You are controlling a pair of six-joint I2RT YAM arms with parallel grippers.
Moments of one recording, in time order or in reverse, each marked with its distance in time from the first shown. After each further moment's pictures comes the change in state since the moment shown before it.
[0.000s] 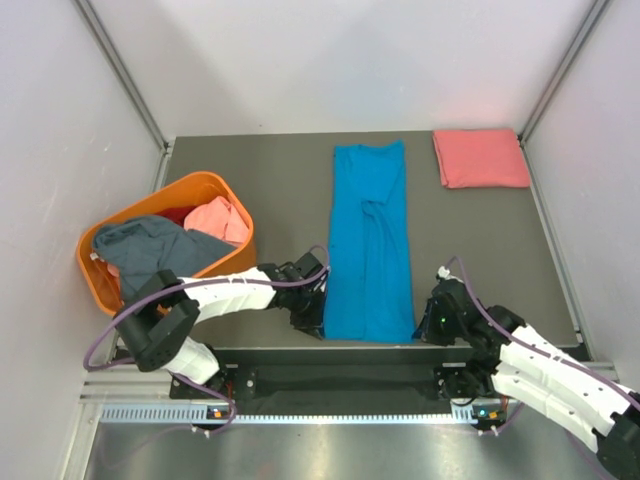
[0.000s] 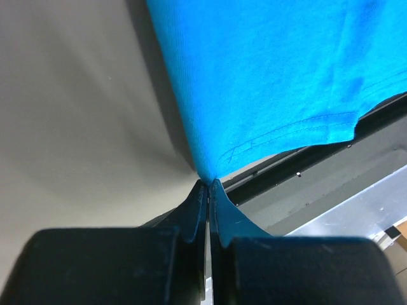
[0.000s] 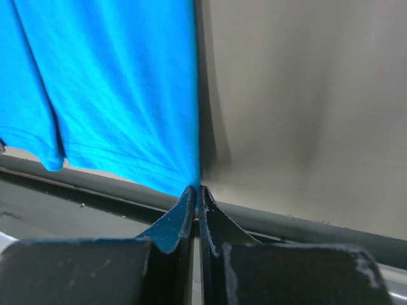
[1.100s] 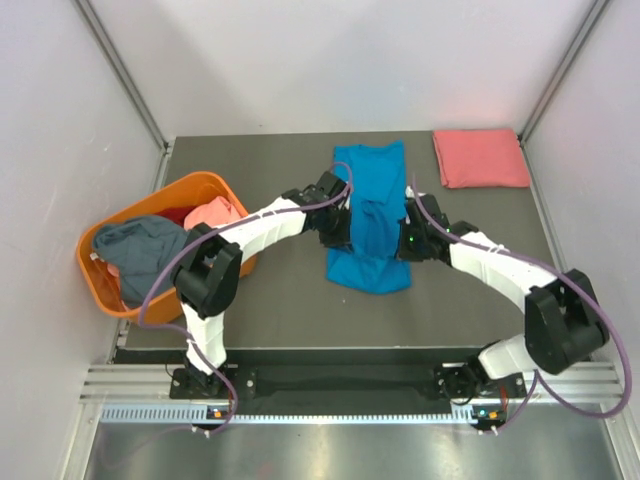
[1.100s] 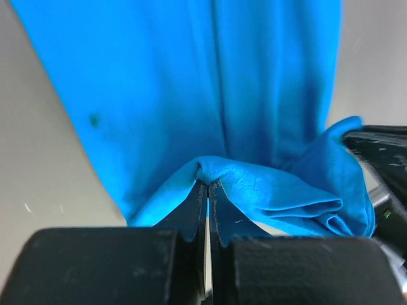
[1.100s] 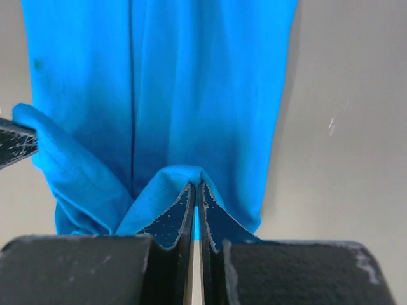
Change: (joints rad) left arm 0.198 0.417 0.709 -0.104 -0.076 0.165; right arm -0.195 0.756 0.576 0.251 0.086 -0.391
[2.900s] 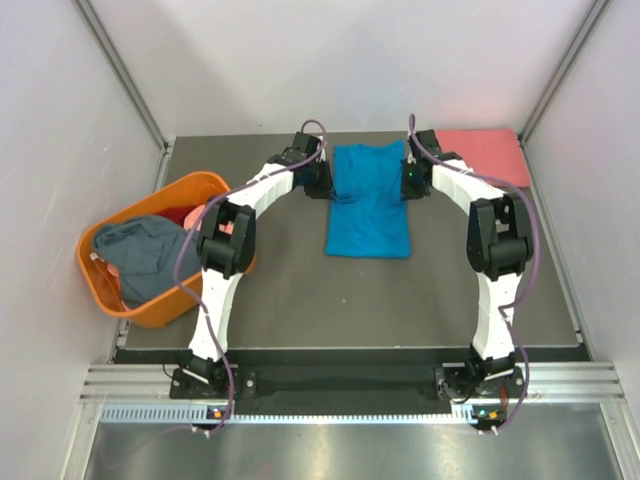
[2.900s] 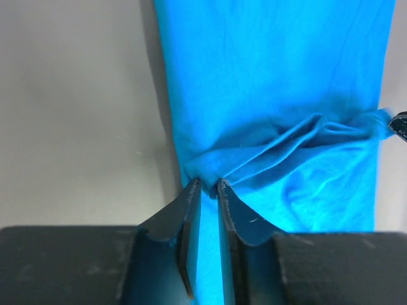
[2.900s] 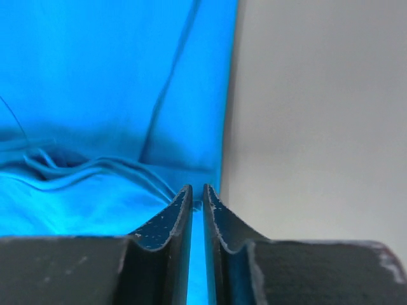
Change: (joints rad) left arm 0.265 0.420 0.491 0.092 0.040 0.082; right arm -0.246 0.705 0.776 -0.113 -0.033 -0.208
